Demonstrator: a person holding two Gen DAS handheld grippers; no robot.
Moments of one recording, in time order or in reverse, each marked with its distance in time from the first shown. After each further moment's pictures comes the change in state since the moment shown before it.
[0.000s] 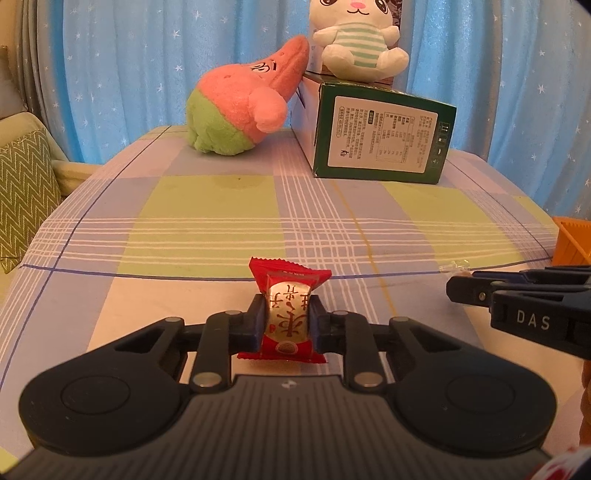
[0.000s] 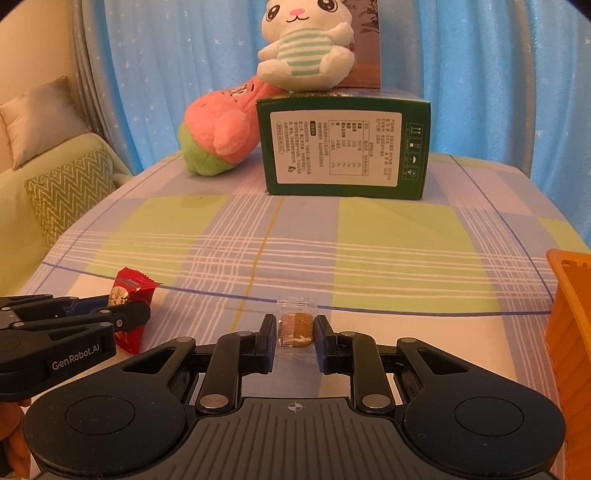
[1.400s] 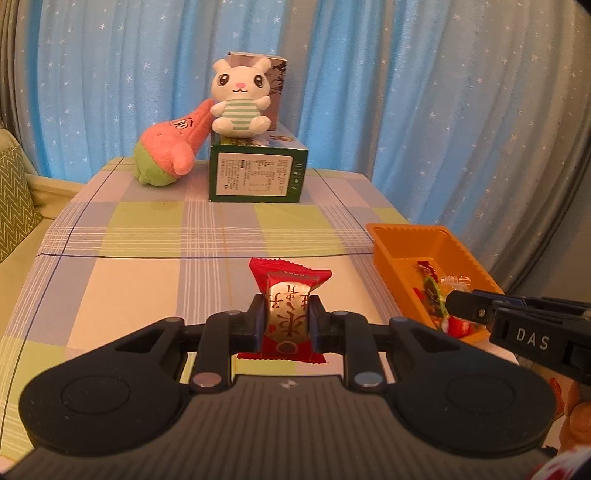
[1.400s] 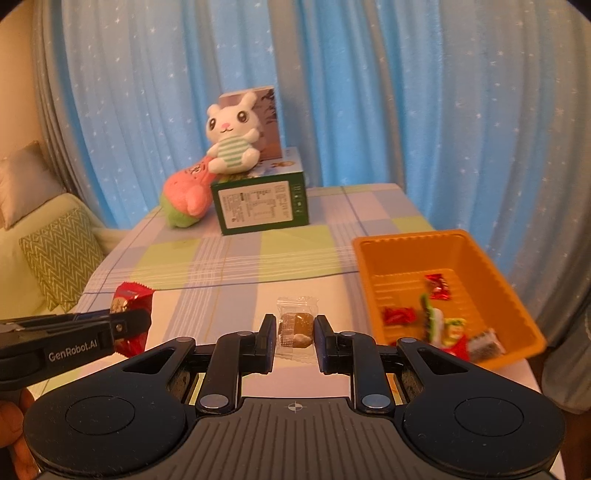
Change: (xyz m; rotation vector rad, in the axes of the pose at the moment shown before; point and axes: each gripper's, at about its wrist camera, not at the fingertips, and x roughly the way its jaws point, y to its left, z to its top) left arm -0.233 -0.104 -0.012 0.016 -0.025 -0.183; right arm -0.287 -0.006 -0.043 0.157 -0.104 -0.152
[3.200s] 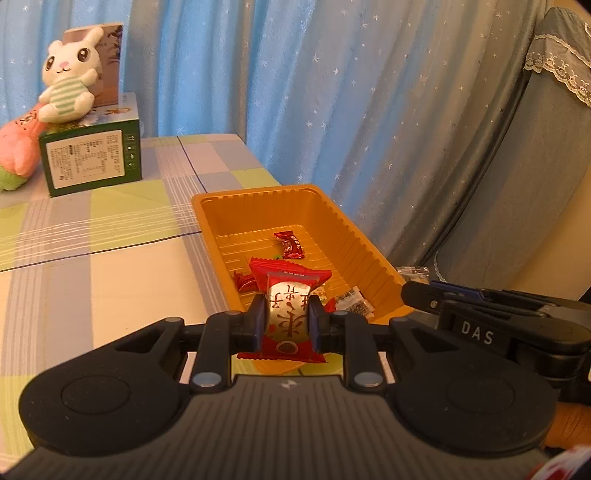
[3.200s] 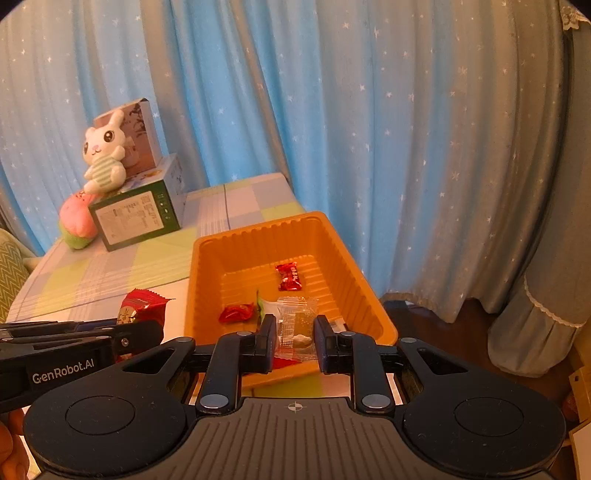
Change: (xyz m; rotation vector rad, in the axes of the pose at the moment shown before) left arm 0.091 -0.166 0.006 0.126 0.127 -0.246; right arm -0.009 -0.166 -0.002 0.137 0.021 -0.186
